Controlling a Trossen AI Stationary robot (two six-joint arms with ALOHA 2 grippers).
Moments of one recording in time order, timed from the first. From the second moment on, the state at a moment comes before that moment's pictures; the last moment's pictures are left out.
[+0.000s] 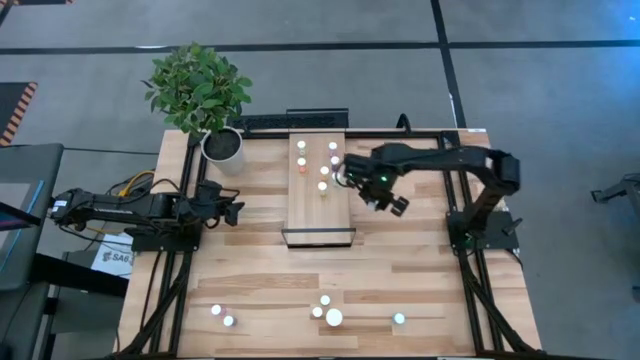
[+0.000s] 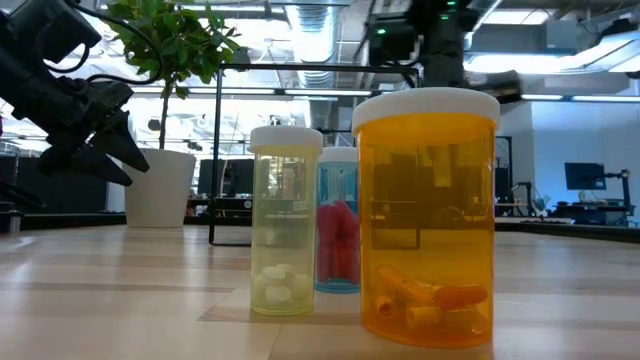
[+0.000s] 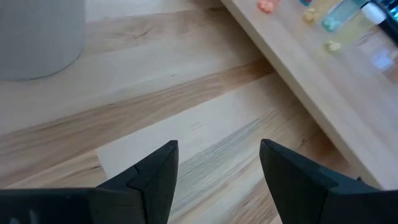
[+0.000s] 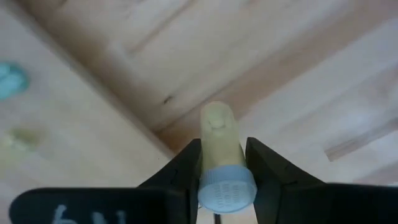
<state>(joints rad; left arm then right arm) -0.02 0.39 0.22 -0.59 -0.50 -0.95 -0.24 1.69 1.33 -1.13 -0.15 1.99</state>
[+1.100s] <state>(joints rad) -0.02 0.39 0.22 -0.59 -0.49 -0.95 -0.29 2.07 1.79 -1.17 -0.11 1.69</state>
